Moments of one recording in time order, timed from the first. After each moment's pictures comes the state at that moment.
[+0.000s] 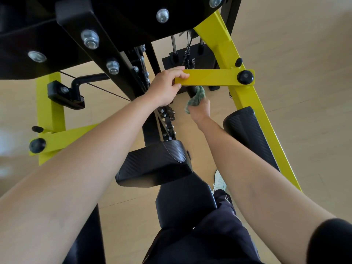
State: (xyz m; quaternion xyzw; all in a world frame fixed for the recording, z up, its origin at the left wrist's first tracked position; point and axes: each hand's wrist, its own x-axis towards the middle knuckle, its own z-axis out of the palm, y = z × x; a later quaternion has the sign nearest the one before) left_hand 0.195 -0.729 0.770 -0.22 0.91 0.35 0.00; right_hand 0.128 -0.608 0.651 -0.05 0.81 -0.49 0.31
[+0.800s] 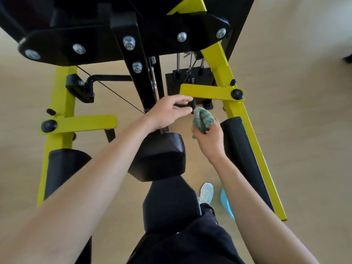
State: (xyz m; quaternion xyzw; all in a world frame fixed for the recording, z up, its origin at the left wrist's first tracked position) left_hand 0.275 -0.669 0.828 -0.24 0.82 0.52 0.02; right_hand 0.200 -0.503 0.759 -0.19 0.80 -0.52 0.22
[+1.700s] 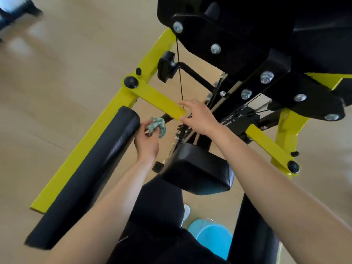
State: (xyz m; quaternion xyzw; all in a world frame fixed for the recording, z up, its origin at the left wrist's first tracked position) left_hand 0.449 -0.668 0.720 -0.65 0.31 0.52 -0.47; right_hand 0.280 -0.724 0.805 -0.68 0.67 -0.06 0.29
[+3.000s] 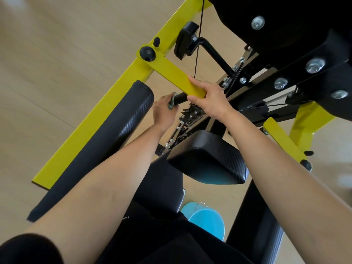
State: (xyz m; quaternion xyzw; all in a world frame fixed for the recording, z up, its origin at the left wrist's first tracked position) left_hand 0.436 -0.731 0.638 -0.65 0.54 0.43 -0.32; right_hand 0.287 -0.738 0.784 -0.64 0.65 -0.14 0.39
